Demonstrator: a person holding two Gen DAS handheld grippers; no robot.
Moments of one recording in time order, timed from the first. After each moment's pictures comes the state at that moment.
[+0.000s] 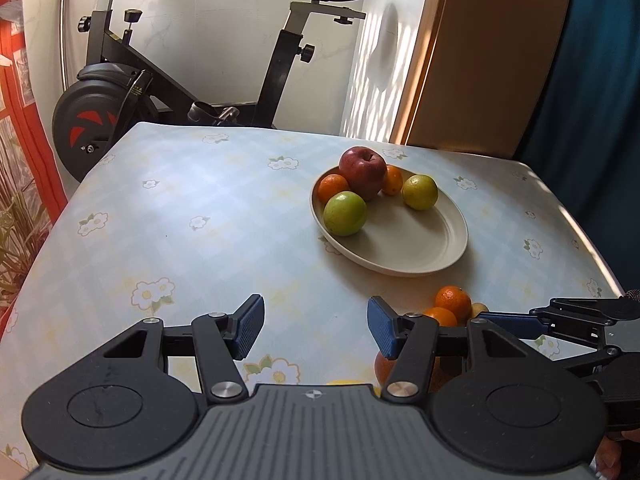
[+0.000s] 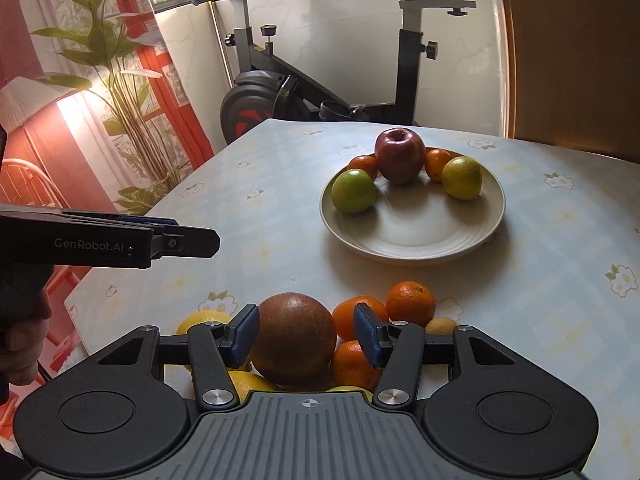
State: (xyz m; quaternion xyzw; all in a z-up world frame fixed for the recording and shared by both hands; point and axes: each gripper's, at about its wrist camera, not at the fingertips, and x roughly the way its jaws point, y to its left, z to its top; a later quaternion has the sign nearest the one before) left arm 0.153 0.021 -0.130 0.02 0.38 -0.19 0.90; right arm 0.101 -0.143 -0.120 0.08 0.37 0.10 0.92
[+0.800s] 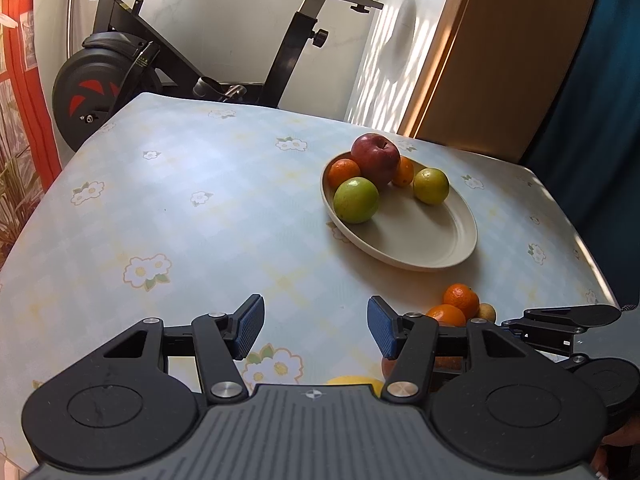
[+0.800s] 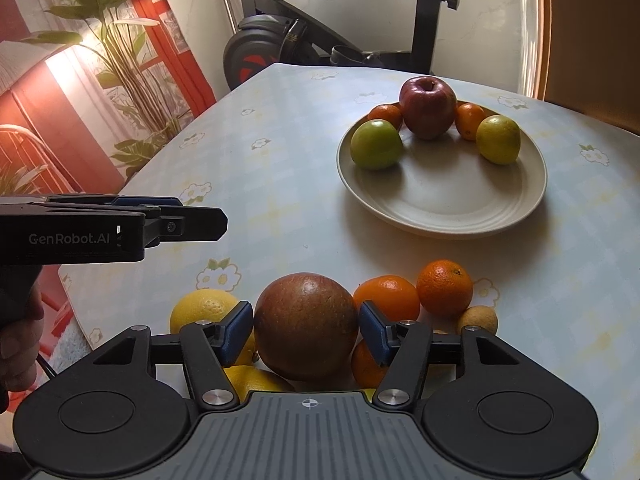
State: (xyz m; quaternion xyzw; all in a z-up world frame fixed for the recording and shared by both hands) left arm 0.163 0.031 -0.144 -0.01 0.41 -0.18 0.90; right arm 0.138 -0.128 -0.140 0.07 0.45 0.11 0.88
